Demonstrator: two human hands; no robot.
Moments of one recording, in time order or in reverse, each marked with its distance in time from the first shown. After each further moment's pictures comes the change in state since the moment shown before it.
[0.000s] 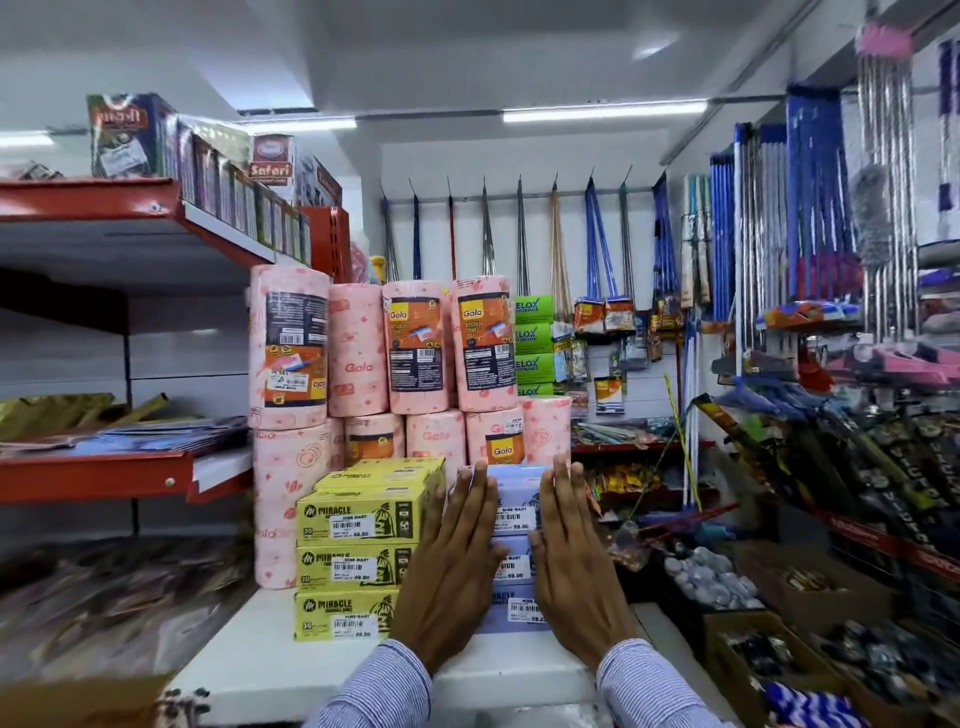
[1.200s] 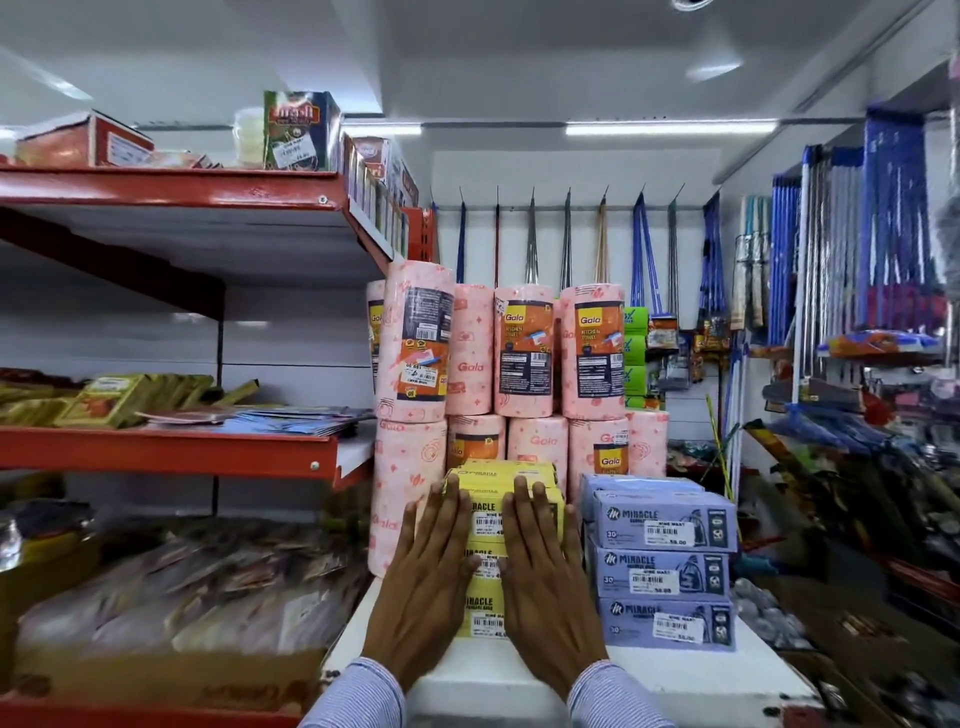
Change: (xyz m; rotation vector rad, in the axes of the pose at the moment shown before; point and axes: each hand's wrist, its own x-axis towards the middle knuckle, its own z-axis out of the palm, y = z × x) left_hand -0.083 -0.153 -0.032 -0.026 0.021 -0.138; right_hand 0.028 -0.147 0.093 -0.176 -0.125 -0.070
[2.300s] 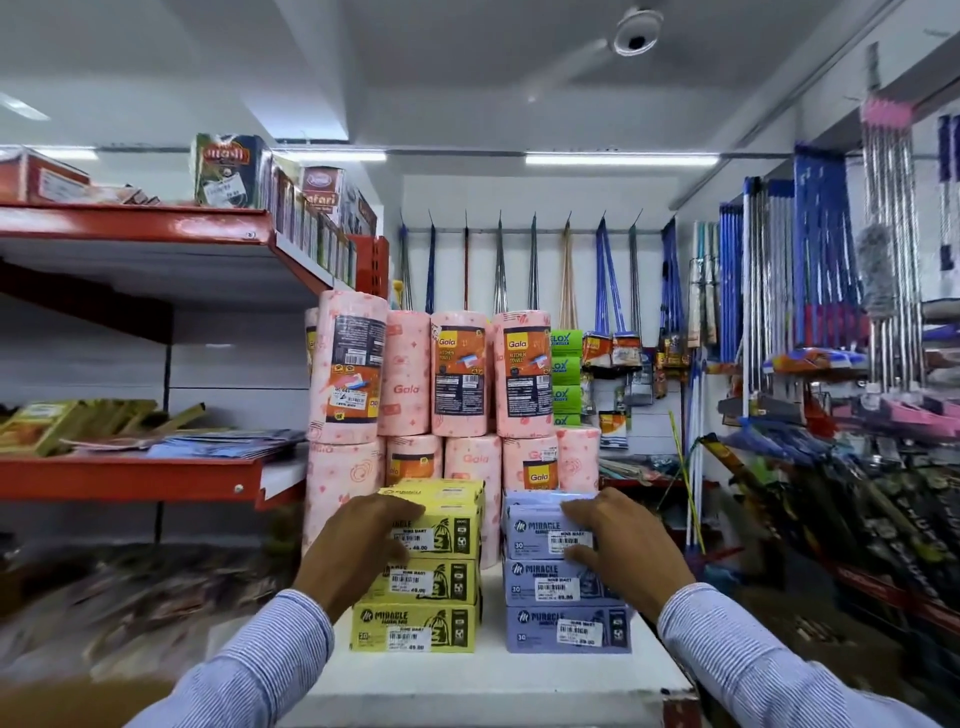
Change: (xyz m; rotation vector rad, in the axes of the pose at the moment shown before) left_hand 0.062 0.037 -0.067 -0.230 -0.178 -0.188; right_hand 0.006 0.136 -0.136 -0.074 -0.264 0.124
